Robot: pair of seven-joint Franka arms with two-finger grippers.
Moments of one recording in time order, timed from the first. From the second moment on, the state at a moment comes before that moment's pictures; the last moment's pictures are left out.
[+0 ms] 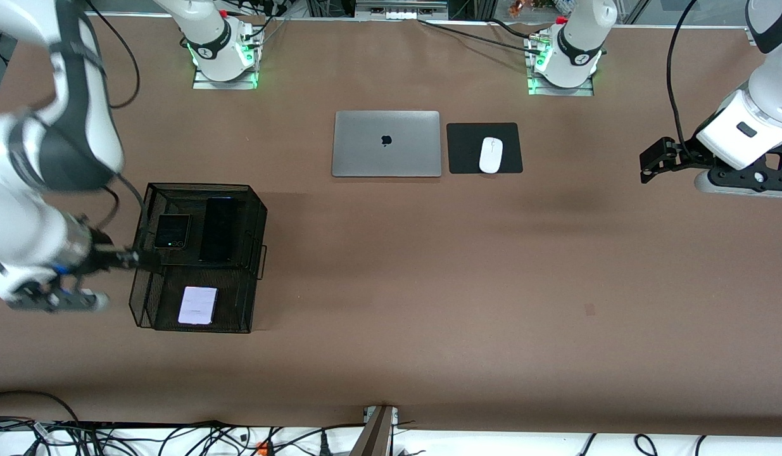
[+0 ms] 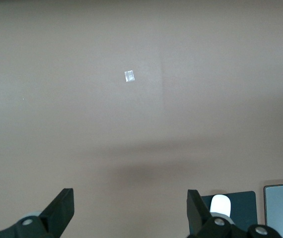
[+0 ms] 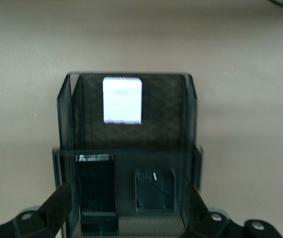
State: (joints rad) left arm -0.06 0.04 -0.03 -1.63 0.03 1.68 -0.02; right arm 0.04 0.47 0.07 -1.20 -0.07 1.63 0.14
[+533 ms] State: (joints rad) left arm -0.06 0.04 -0.03 -1.63 0.03 1.68 -0.02; right arm 0.06 0.15 -0.07 -1.46 -0.07 1.55 0.07
